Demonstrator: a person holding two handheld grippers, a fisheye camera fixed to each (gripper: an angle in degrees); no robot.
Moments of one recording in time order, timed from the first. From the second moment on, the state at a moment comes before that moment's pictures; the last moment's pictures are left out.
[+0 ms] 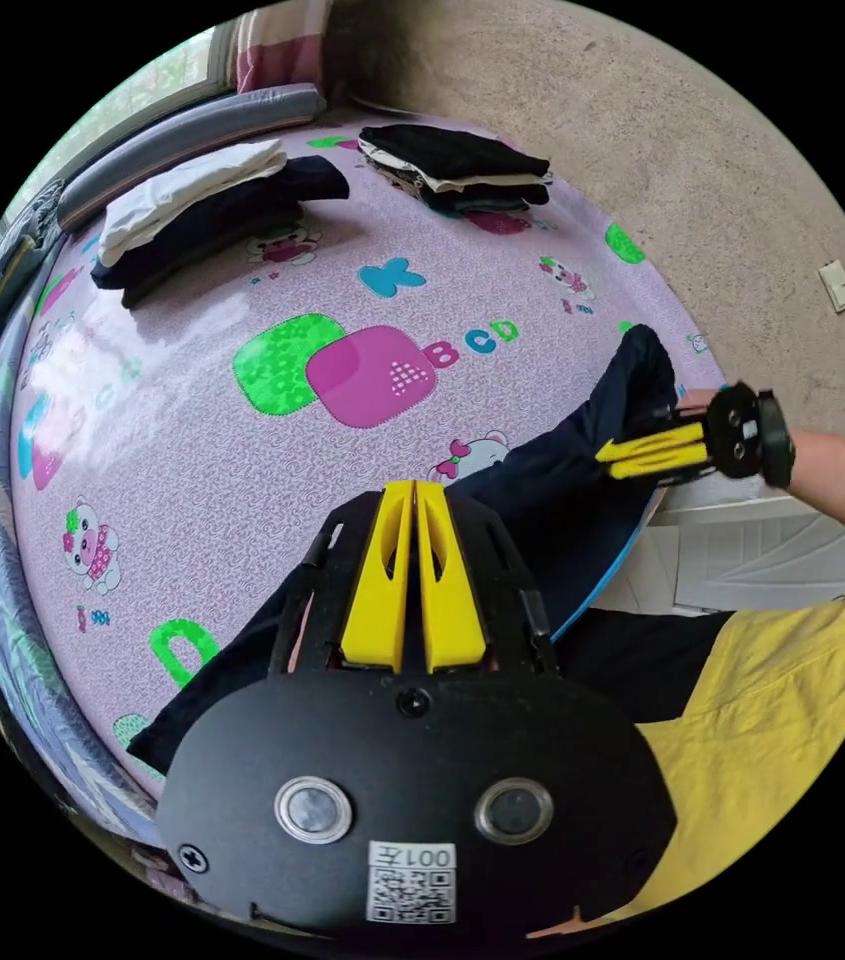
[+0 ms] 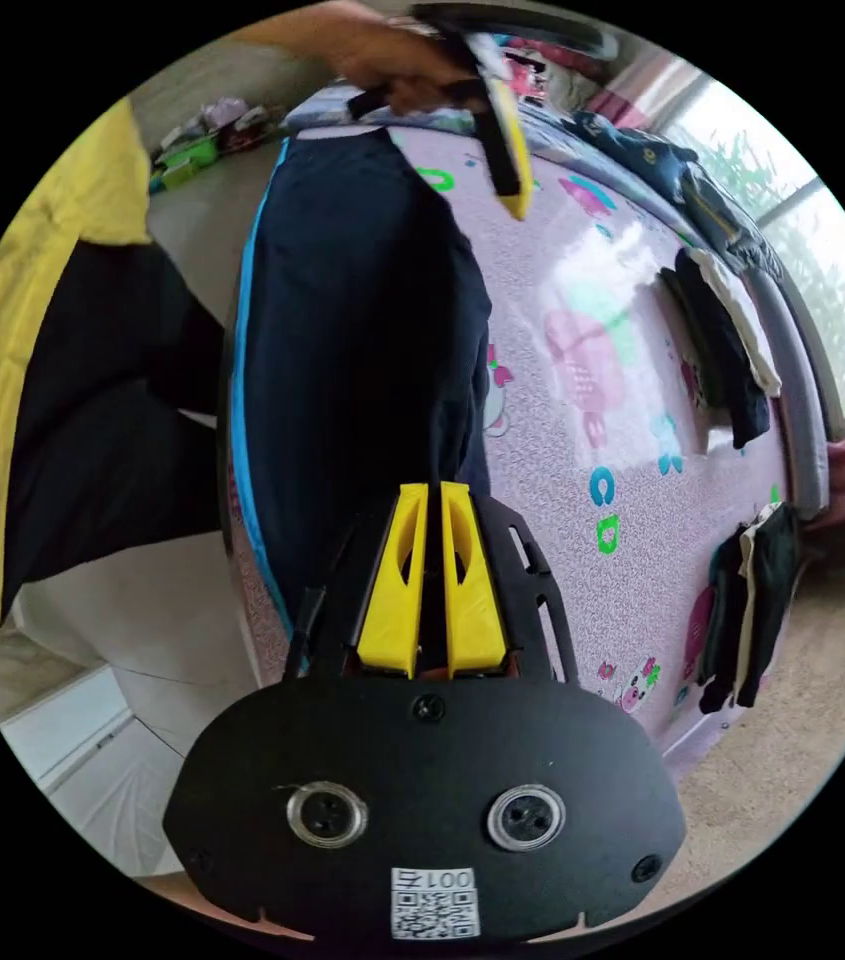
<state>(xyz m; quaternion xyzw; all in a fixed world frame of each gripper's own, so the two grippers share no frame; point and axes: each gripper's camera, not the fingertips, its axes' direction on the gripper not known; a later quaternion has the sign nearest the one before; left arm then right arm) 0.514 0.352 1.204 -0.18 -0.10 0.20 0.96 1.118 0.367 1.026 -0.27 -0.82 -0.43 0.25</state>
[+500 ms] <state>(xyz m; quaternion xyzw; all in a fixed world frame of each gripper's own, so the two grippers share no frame) 0.545 0.352 1.300 -0.40 0.02 0.36 0.84 1.188 0.360 0.941 -0.26 -0.81 -0.46 0.26</state>
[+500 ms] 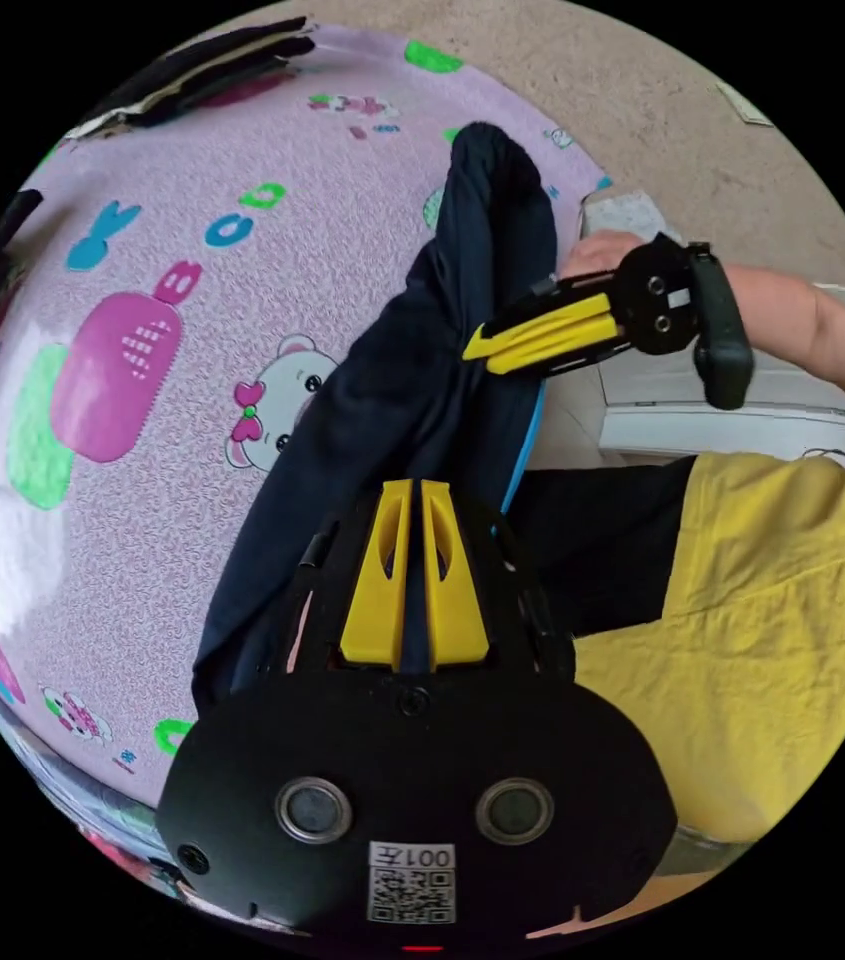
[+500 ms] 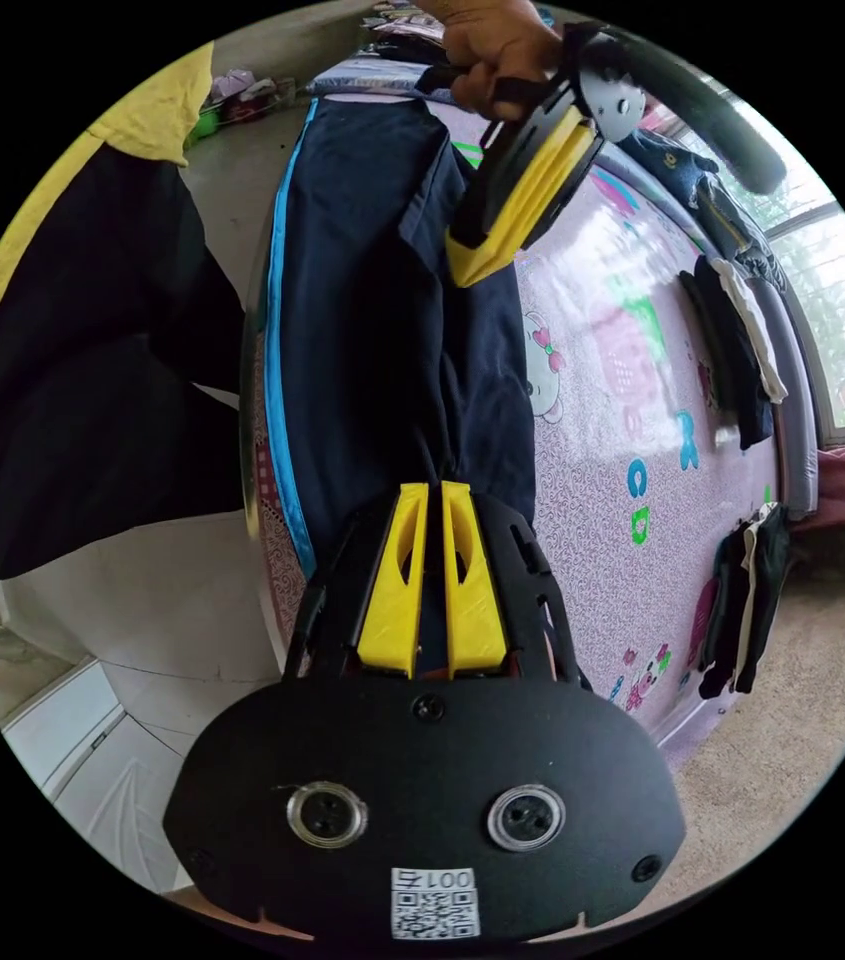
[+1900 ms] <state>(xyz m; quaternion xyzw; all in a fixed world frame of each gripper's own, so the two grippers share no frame) 0.459 0.387 1.285 -0.31 0.15 0.15 0.93 1.065 0.305 1.089 -0.38 -0.84 -0.36 0.13</state>
